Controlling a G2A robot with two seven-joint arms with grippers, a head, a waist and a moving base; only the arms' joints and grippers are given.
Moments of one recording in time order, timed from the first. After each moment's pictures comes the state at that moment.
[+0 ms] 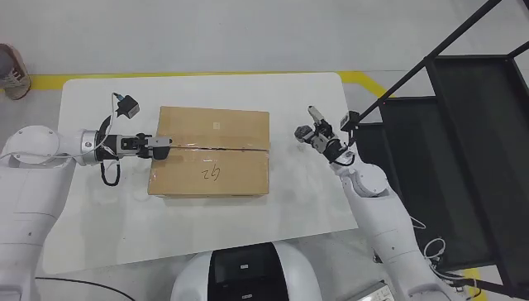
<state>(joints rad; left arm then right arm) 0.87 -0.95 -1.21 -1.12 -0.37 -0.33 -1.49 -1.33 -1.30 1.43 -1.29 0.36 -0.31 0.53</state>
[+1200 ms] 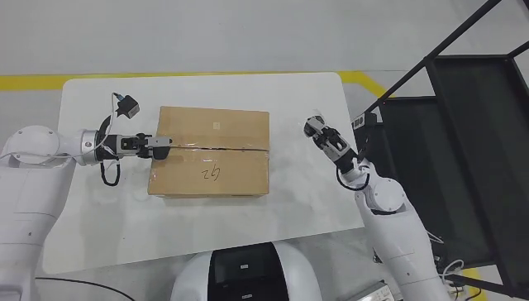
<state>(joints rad) 0.87 -0.95 -1.21 -1.12 -0.37 -0.33 -1.49 -1.50 -1.27 1.49 -1.57 0.29 -0.44 0.59</state>
